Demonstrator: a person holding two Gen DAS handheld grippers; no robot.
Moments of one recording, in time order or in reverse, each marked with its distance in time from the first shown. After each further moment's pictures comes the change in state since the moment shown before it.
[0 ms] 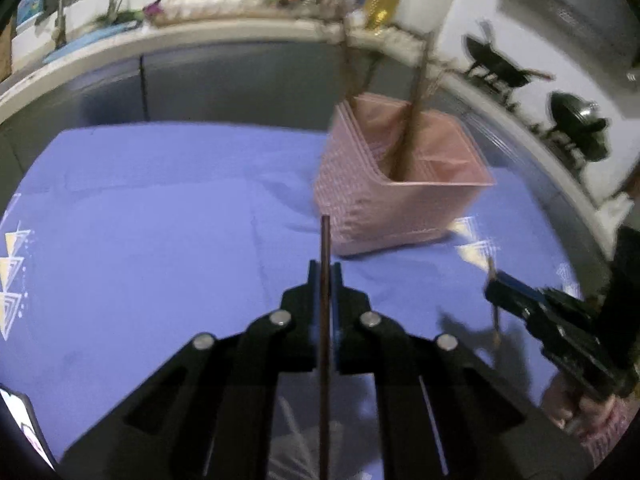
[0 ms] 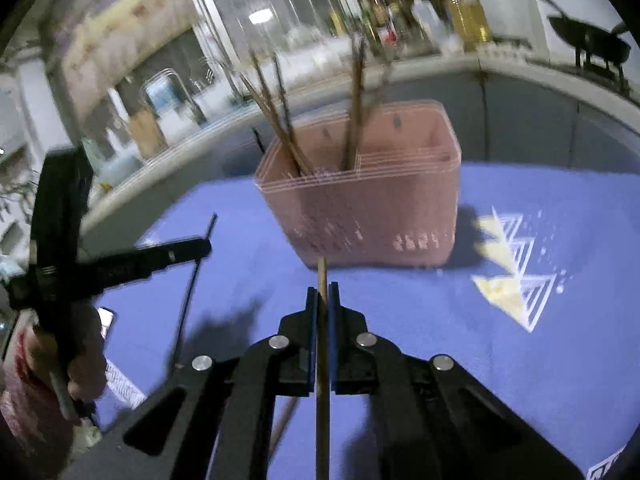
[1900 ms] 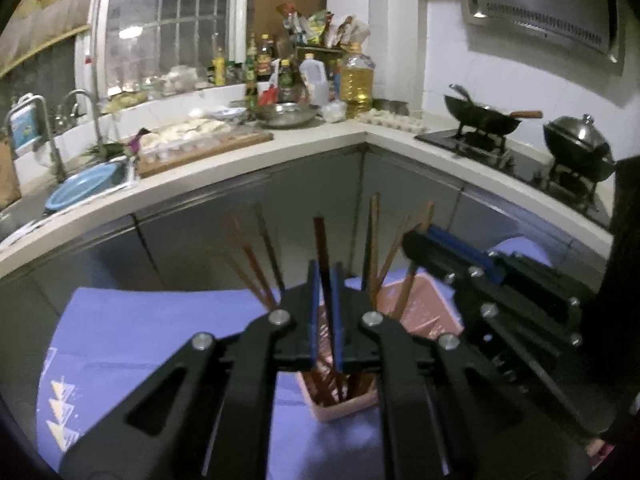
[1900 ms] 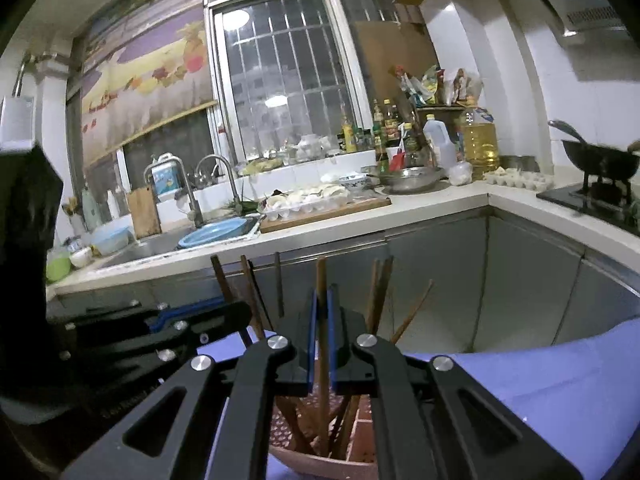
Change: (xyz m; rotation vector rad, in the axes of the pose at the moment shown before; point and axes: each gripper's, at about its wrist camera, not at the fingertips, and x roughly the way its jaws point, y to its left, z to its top) left arm 0.023 -0.073 0.123 0.180 -0.264 0.168; right arm 0.012 0.016 0.133 -0.108 -0.341 -0.058
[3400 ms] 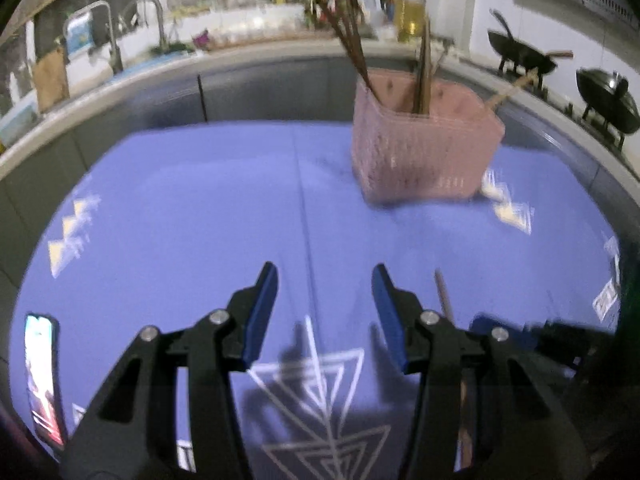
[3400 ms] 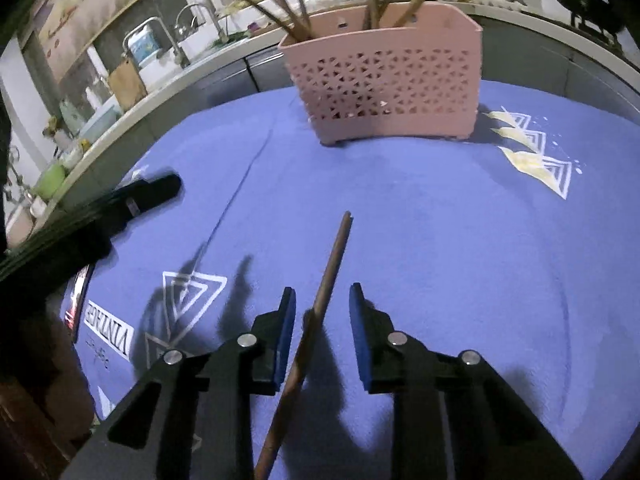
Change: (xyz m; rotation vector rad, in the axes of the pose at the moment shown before) left arm -0.057 0.023 -0.202 -0.119 0.223 0.105; right arm -0.056 0.049 -0.195 0.099 0.579 -0.034
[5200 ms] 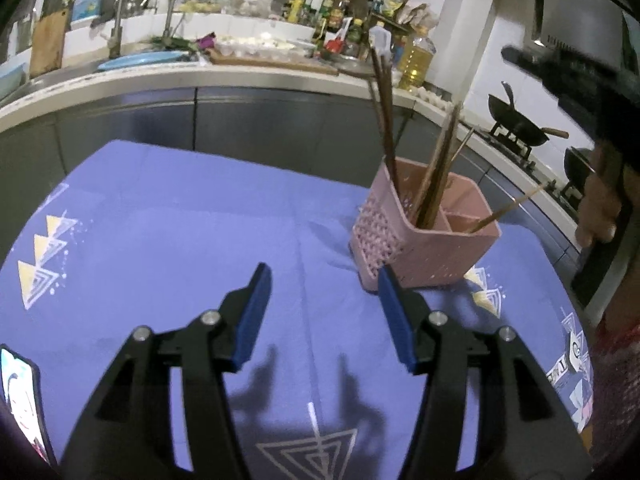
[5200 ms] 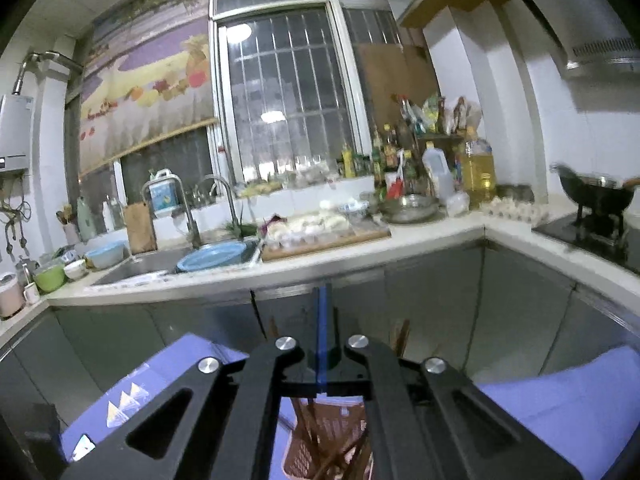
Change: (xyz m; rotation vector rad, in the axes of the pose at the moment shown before) left arm 0.001 0.053 0.069 -0.166 -0.090 -0.160; right arm -0.082 0.003 0.225 -0.118 -0.635 -0.014
